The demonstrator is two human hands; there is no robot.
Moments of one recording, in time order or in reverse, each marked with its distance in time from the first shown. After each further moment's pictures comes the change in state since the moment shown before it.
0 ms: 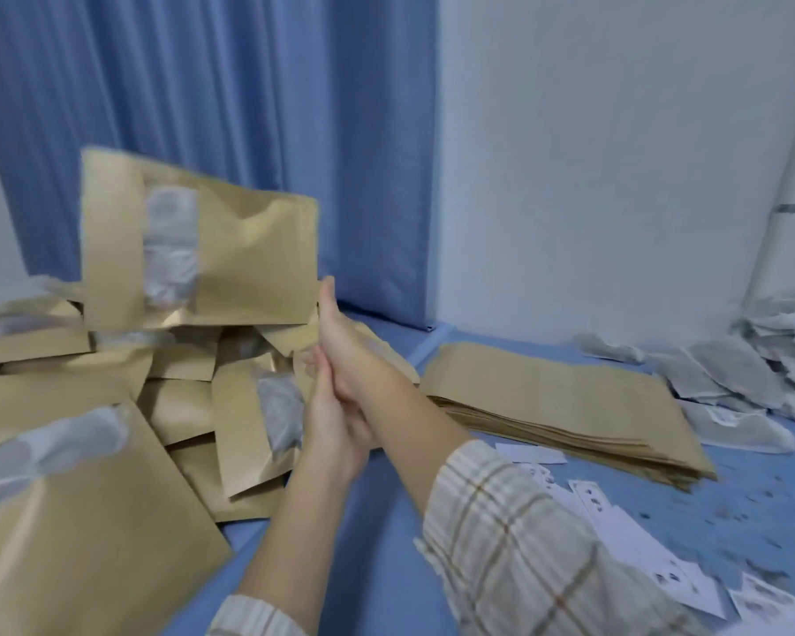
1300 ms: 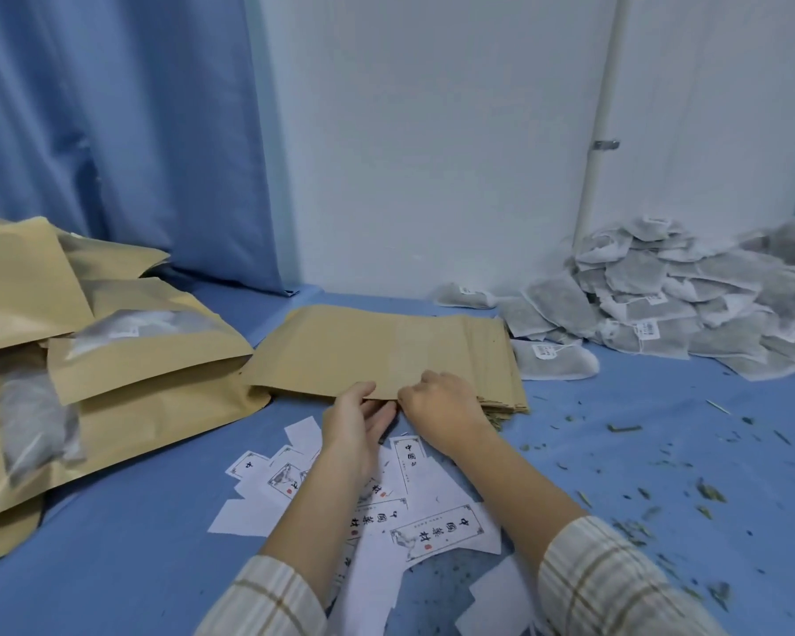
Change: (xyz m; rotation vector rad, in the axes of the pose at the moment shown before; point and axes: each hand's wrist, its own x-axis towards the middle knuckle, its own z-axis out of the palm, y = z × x) left_hand 0.011 -0.200 0.109 0.131 0.112 -0.324; right_hand -0.051 0.142 -0.305 -1.874 0.459 -0.634
